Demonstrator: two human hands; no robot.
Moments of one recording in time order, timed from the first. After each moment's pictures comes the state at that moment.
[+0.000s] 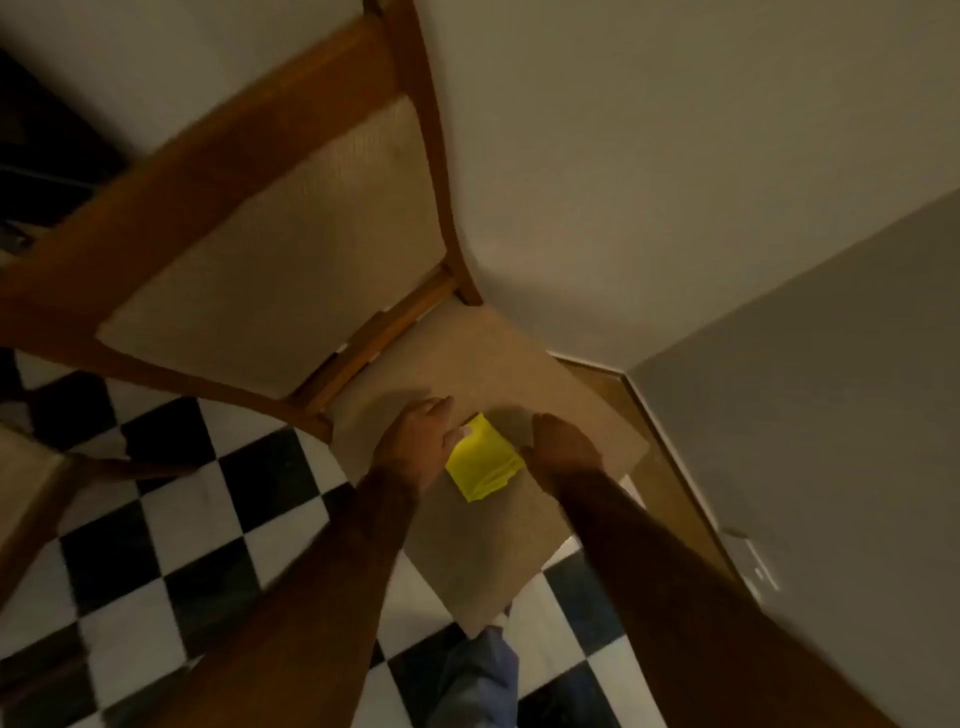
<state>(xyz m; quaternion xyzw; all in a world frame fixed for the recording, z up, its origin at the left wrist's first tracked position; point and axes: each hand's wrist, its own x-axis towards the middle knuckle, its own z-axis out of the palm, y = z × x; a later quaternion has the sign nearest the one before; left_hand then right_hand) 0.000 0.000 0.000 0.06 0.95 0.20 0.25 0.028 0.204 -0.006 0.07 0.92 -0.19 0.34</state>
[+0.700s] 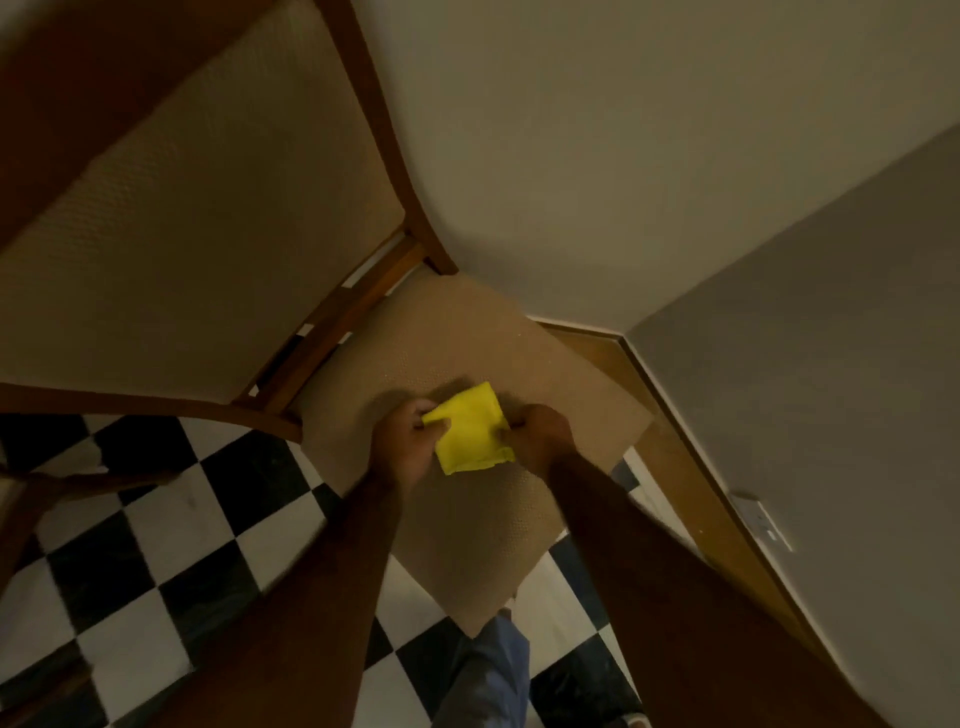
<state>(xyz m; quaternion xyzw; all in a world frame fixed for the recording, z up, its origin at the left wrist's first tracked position) 0.002 0.015 -0.067 -0.18 0.85 0.42 0.26 0.017 0.205 -0.062 0.23 0.81 -0.41 0.36</state>
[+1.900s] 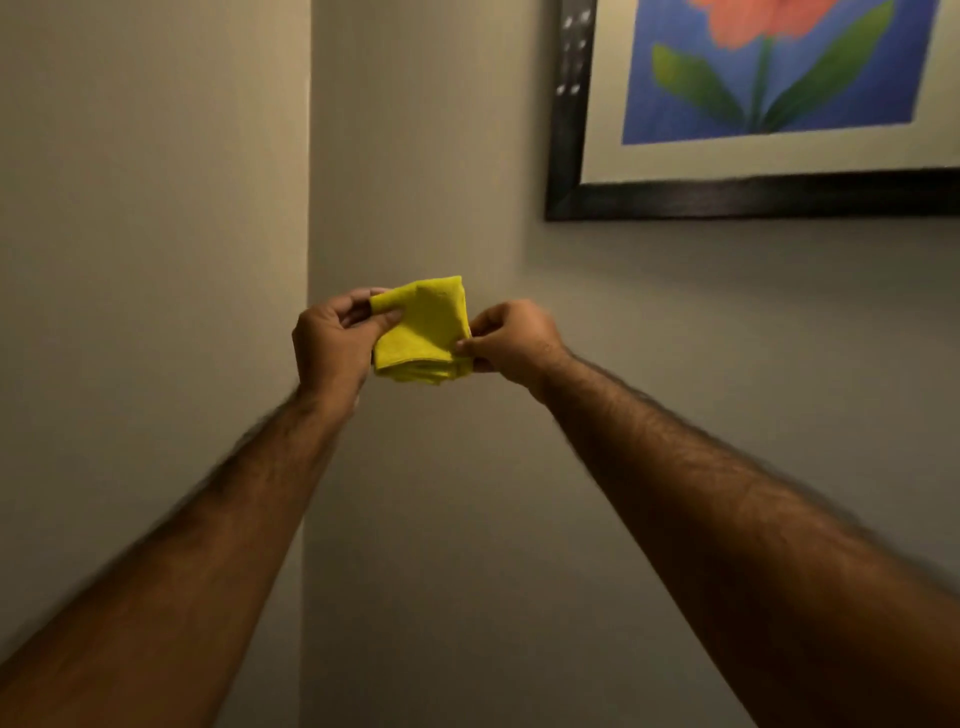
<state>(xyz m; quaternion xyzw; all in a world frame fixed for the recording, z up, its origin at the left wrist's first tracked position) 0.098 0.438 0.817 0.37 0.49 0.78 -0.11 0.236 0.565 0.852 0.20 0.83 -0.36 -0.38</state>
